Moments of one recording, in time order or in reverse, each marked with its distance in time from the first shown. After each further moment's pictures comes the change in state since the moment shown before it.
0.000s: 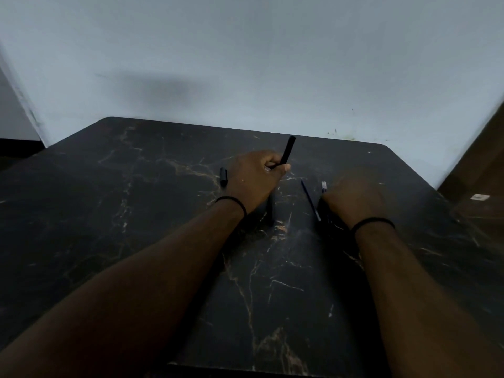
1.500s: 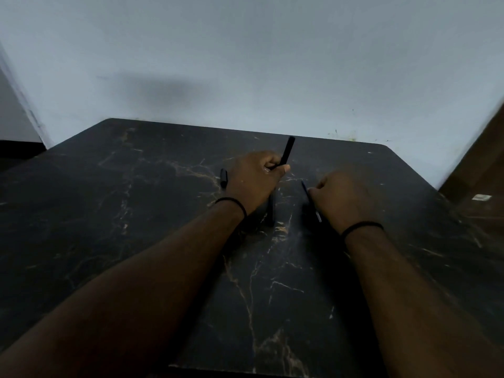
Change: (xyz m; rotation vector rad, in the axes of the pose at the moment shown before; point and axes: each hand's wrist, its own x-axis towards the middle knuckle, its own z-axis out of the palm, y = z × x) left_hand 0.001 -0.002 0.001 0.014 0.021 -0.001; right_hand -0.012 -0.023 -0.002 0.008 0.009 -0.071
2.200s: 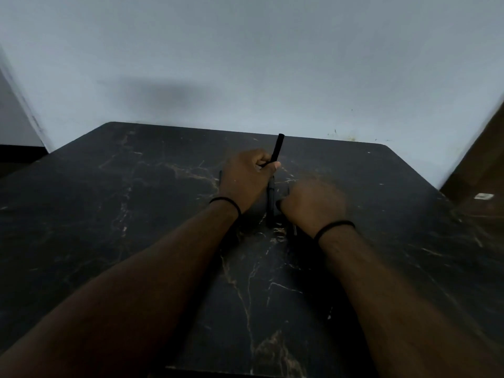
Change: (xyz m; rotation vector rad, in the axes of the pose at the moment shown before) left_hand 0.008 -0.015 0.000 -0.024 0.019 -0.050; right_hand -0.025 -0.036 0.010 -0.151 0.004 -0.221
